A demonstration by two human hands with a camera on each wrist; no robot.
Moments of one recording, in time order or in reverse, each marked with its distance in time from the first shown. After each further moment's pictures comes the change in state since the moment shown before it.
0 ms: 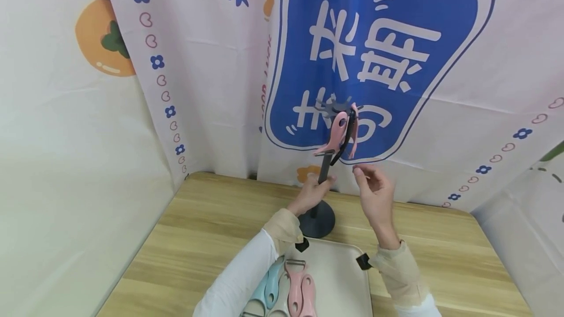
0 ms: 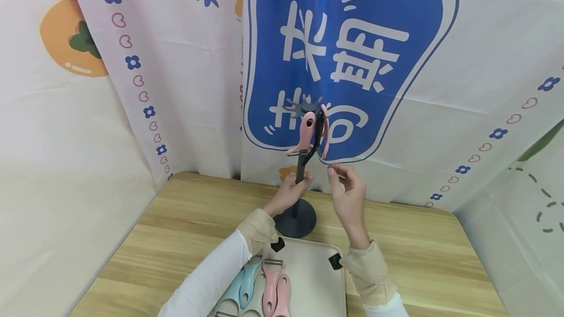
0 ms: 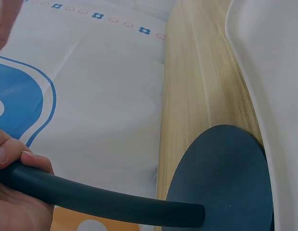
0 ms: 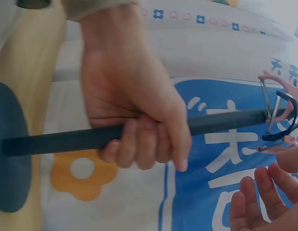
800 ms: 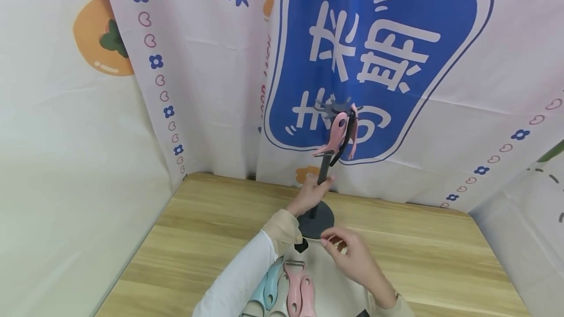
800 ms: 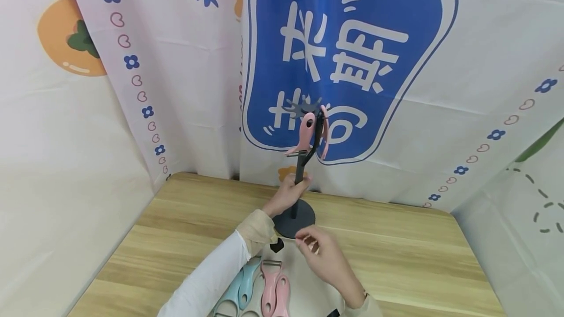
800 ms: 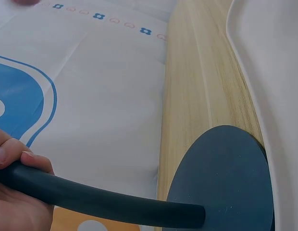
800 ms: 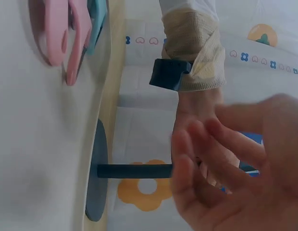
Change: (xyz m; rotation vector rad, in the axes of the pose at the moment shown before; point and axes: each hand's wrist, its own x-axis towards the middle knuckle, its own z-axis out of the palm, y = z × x) left_hand -0.003 0.003 -0.001 0.013 0.001 -0.015; right_hand -0.112 0.007 -0.005 -0.375 -0.578 0.175
